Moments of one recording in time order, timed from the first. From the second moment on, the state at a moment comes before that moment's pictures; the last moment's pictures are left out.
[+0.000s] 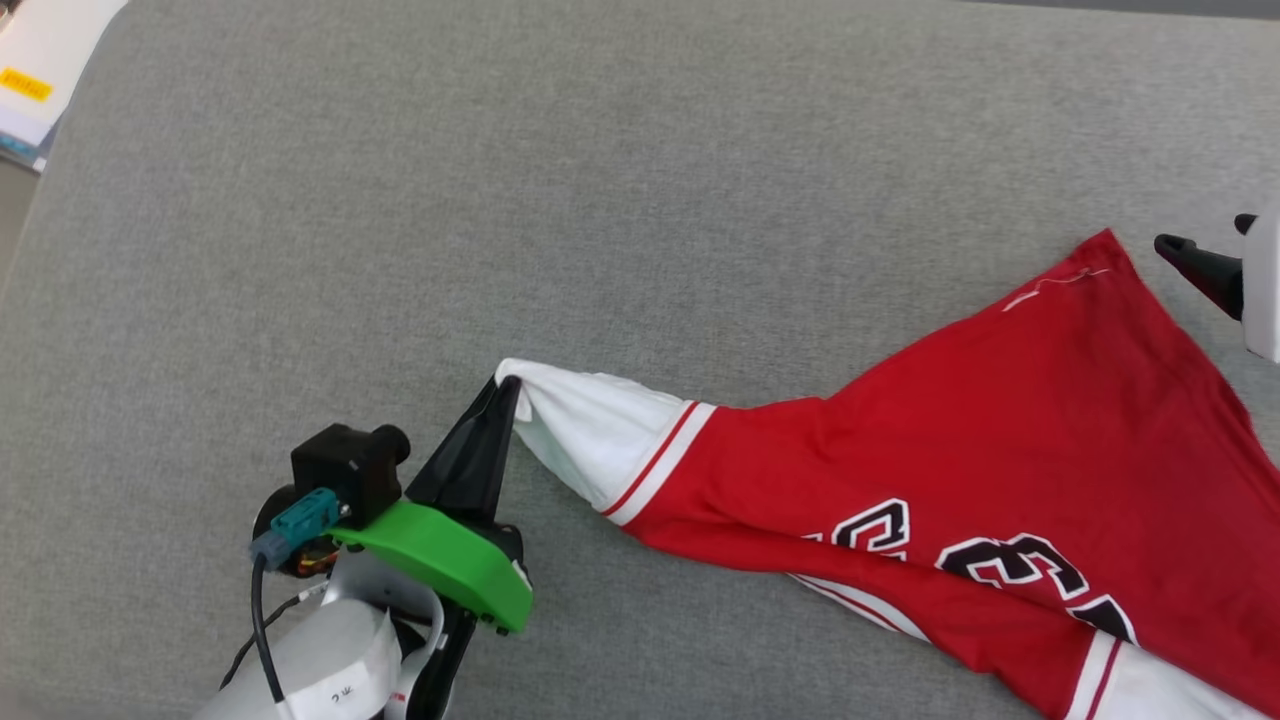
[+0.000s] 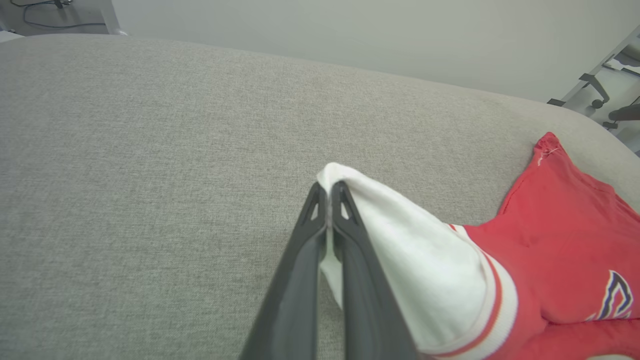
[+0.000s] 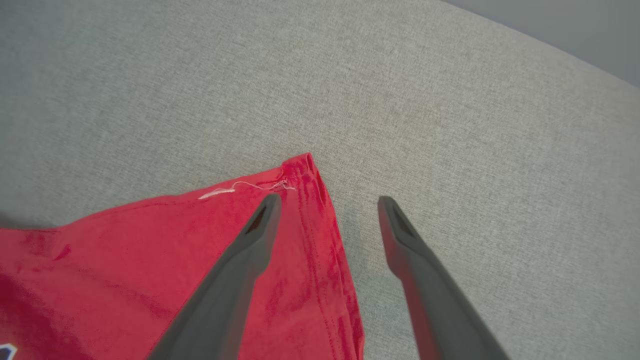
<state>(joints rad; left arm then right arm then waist) -0.32 0.53 -0.72 -0.07 -0.83 0.25 -0.21 -0.64 -0.61 0.19 0.13 0.62 0.13 0.91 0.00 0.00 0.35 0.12</state>
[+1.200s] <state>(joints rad) -0.45 0.51 -0.65 0.01 -0.79 0.18 -0.23 -0.73 -0.66 0.35 0.26 0.77 0.13 0.47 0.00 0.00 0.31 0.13</state>
